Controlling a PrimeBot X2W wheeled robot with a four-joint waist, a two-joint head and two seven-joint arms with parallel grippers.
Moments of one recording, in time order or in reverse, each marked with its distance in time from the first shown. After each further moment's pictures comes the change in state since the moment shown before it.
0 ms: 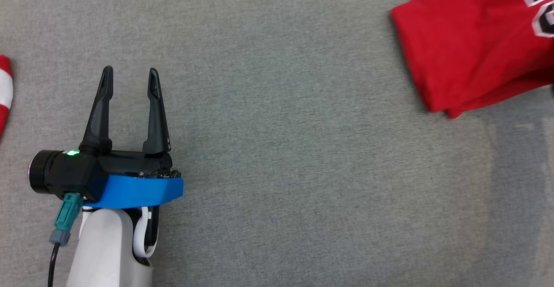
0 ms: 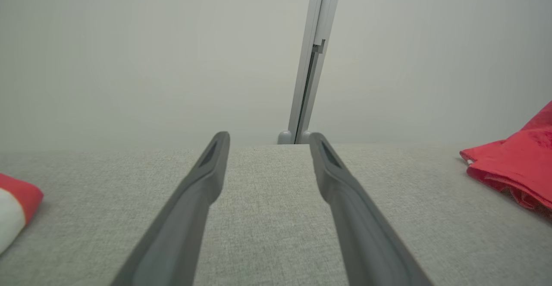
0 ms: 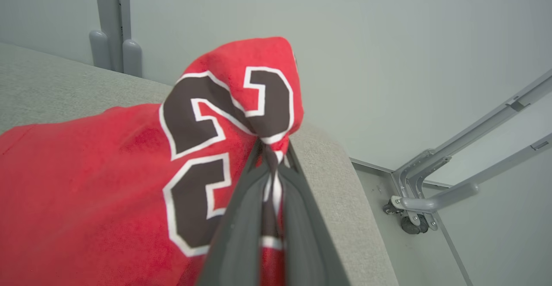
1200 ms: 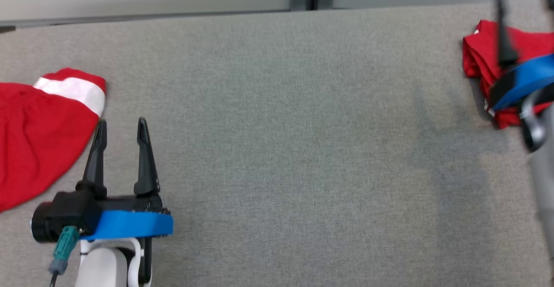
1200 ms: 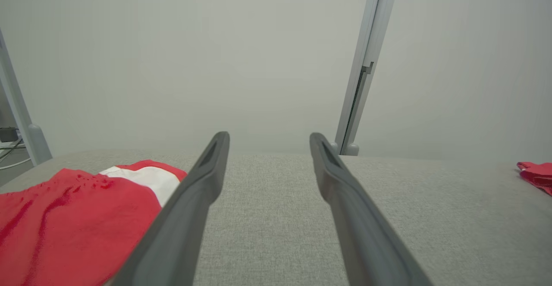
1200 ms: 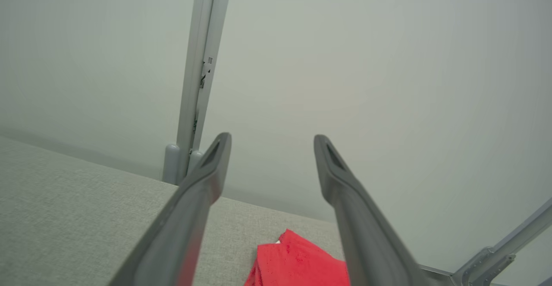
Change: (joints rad) left arm 0.118 -0.005 0.052 0.051 -0.034 0.013 0.000; right arm -0.011 0.153 -0.062 0.033 -0.145 0.000 -0.164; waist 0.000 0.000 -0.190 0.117
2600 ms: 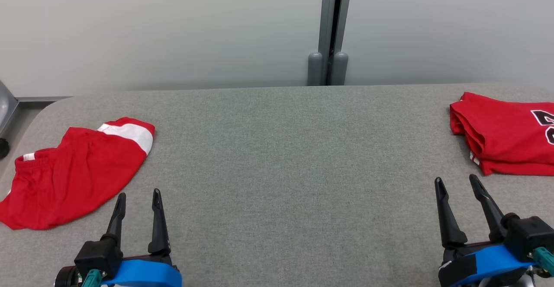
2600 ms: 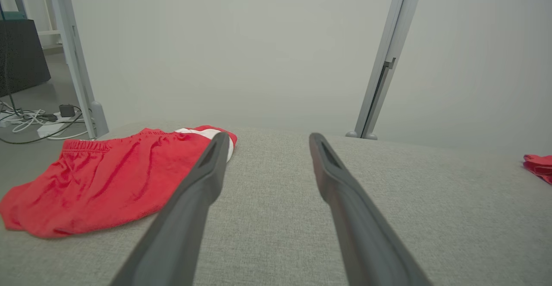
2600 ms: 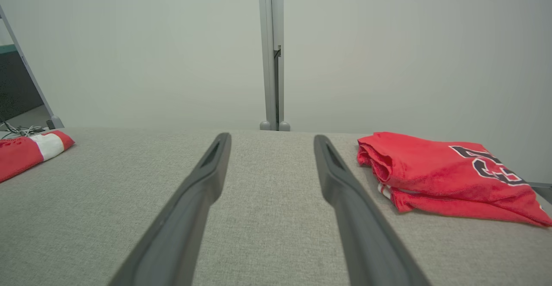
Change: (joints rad) left arm 0.172 -0.002 -0.021 0.137 -0.026 0.036 0.000; right arm 0.868 0.282 -0.060 -0.695 0.127 0.000 0.152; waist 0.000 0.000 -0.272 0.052
